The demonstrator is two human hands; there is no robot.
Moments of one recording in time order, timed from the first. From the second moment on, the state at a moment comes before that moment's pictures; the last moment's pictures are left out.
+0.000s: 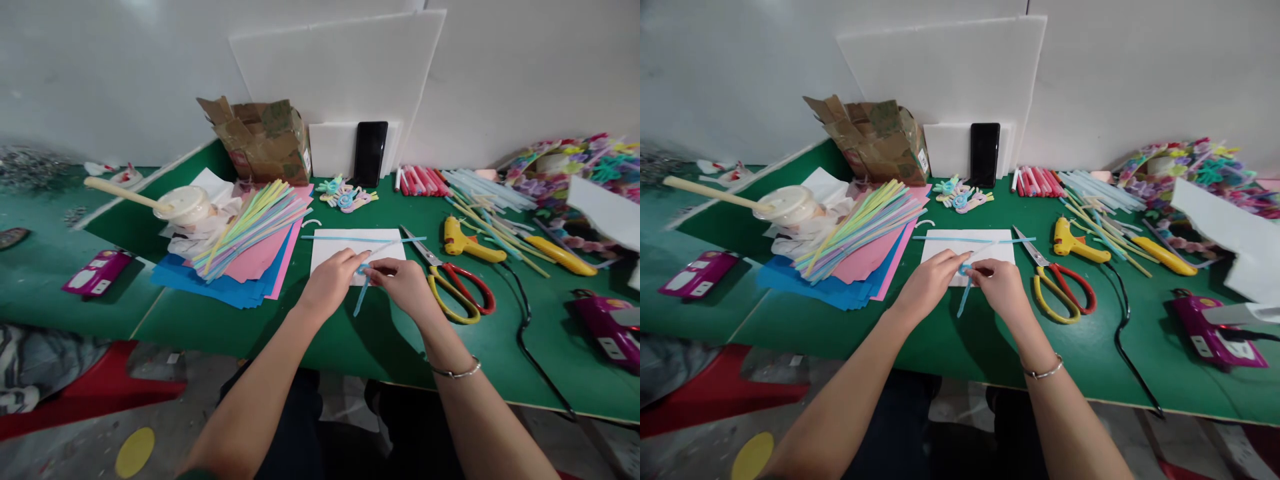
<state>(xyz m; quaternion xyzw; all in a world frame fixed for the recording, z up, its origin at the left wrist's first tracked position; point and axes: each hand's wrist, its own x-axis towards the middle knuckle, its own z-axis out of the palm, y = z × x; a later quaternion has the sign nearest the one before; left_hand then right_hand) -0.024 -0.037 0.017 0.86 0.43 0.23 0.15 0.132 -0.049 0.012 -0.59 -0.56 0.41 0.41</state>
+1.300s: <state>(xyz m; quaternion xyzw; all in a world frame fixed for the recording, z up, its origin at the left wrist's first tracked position) -0.014 -0.035 0.018 0.67 0.51 0.45 0.30 0.127 -0.047 0.014 -0.55 -0.41 0.53 0.49</state>
